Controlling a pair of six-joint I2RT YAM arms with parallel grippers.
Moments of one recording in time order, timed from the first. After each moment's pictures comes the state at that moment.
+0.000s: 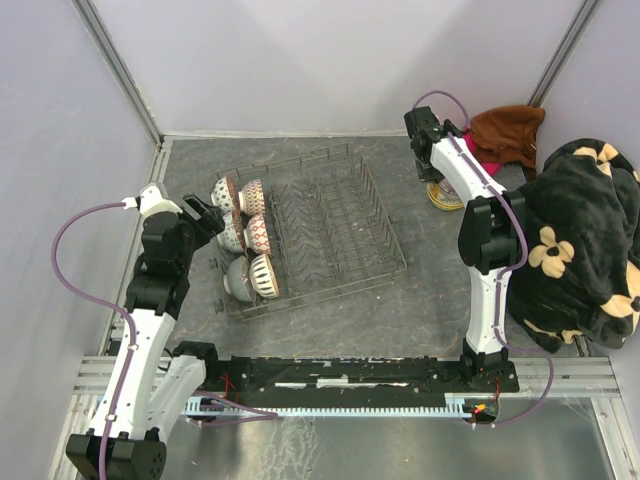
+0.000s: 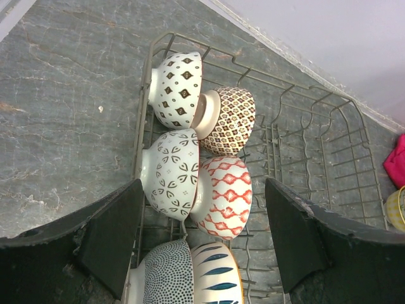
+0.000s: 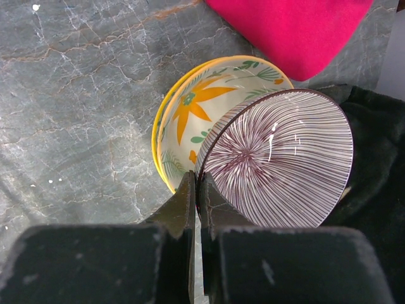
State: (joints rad) left arm -0.08 0.72 0.76 -0.36 -0.19 -0.54; right arm 0.23 2.17 1.98 -0.92 0.50 0.07
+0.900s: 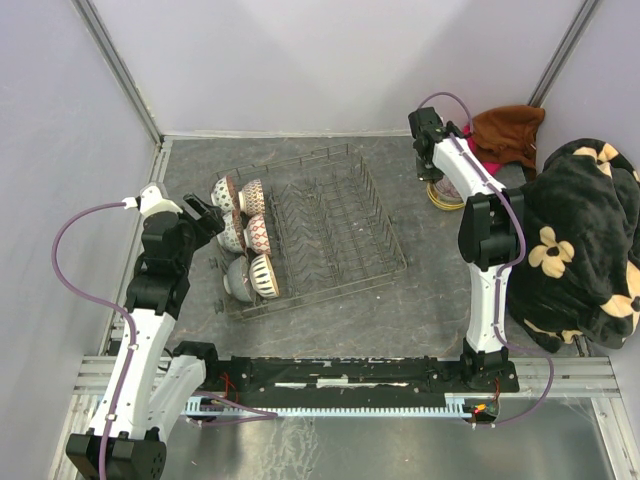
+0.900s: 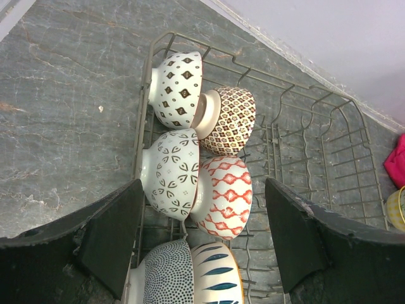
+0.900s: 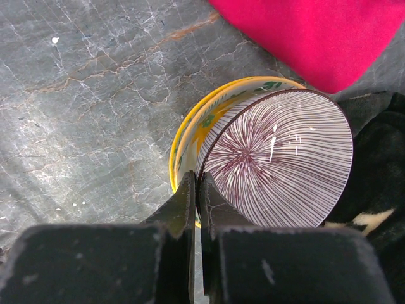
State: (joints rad) left arm -0.08 0.73 0.76 -0.36 -0.19 -0.54; right arm 0.20 2.21 1.99 -0.87 0.43 0.13
